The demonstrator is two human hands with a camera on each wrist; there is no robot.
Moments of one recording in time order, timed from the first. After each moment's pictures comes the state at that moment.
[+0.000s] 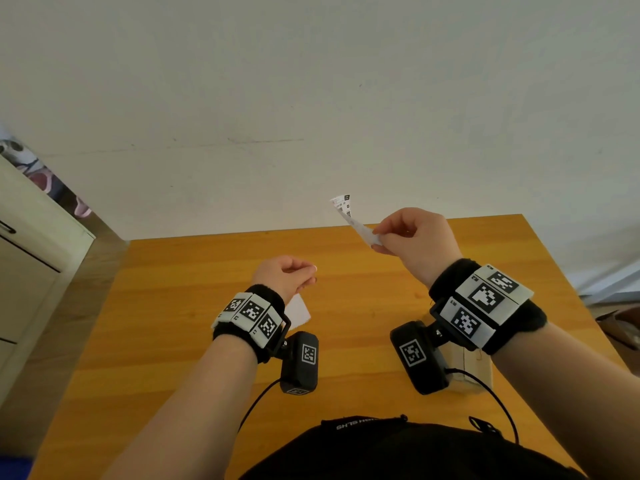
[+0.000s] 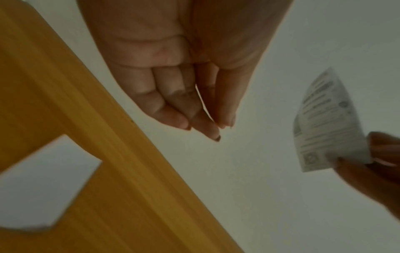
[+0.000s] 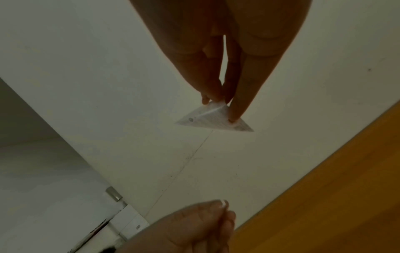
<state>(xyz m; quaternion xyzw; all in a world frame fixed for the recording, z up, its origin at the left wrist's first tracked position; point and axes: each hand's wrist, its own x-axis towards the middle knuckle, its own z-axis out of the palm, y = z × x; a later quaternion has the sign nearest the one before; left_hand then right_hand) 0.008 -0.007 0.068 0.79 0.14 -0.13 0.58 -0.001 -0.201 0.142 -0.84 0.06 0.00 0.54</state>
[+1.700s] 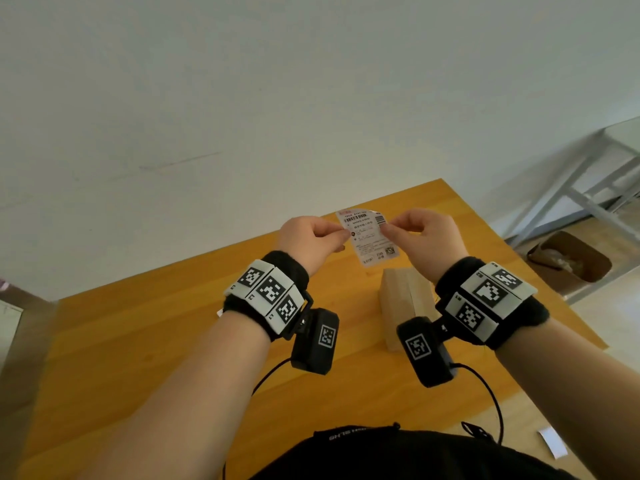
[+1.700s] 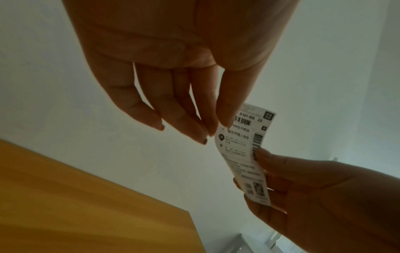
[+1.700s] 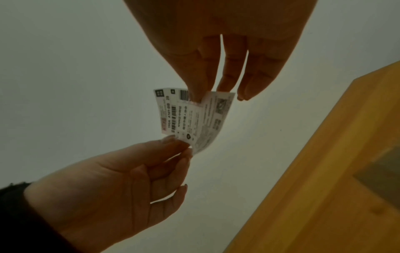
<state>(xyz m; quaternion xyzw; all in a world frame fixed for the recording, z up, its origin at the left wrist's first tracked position) 0.005 -0.108 0.133 0.86 -0.12 -0.14 0.48 -0.054 -0.269 0.125 -0.86 0.16 -0.11 0.48</state>
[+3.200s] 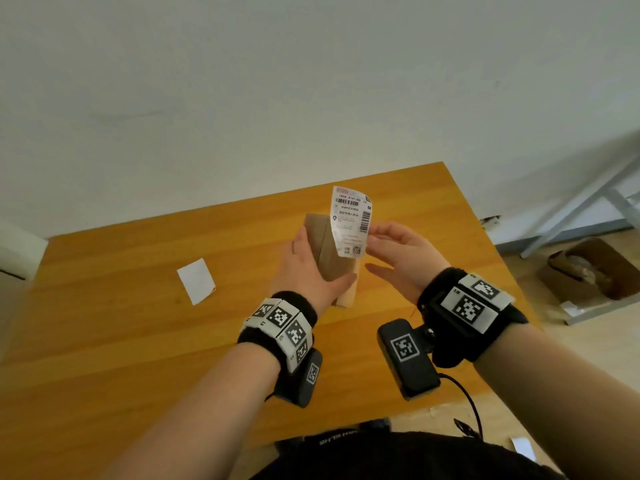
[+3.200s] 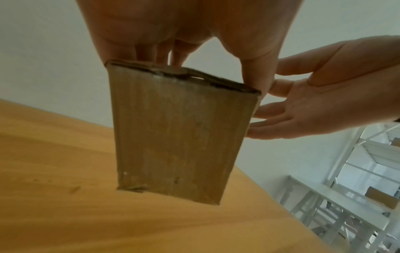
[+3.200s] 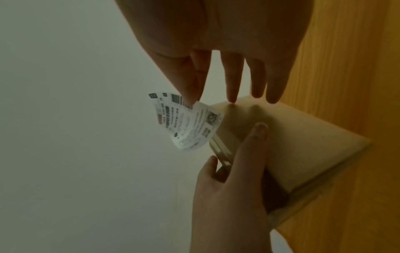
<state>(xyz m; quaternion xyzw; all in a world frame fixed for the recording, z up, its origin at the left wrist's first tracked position) -0.058 -0.210 0.054 0.95 0.02 -0.10 0.30 -0.067 -0.364 0.075 -0.60 0.17 0.14 0.77</state>
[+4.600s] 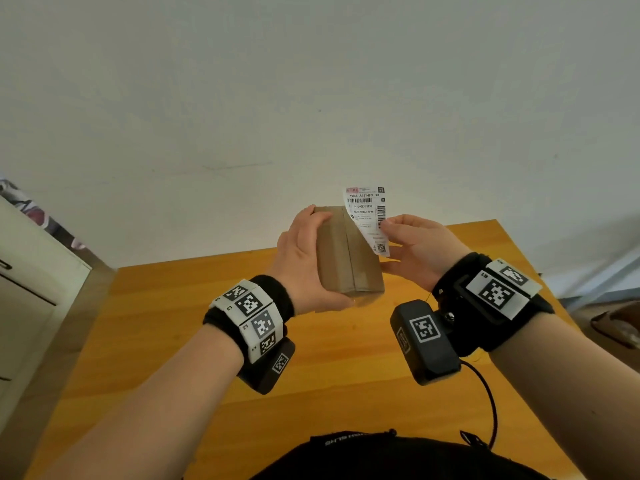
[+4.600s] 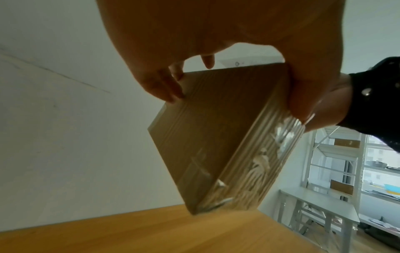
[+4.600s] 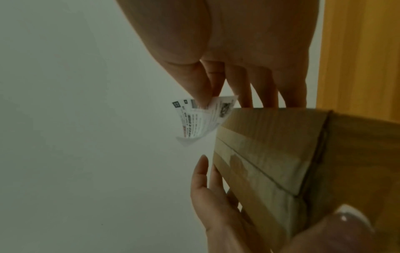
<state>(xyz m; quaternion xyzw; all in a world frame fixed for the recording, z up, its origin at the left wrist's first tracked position) 0.001 -0.065 0.127 0.93 -0.18 -0.03 0.32 -0.004 -0.252 0.155 -0.56 0.13 0.14 0.81</state>
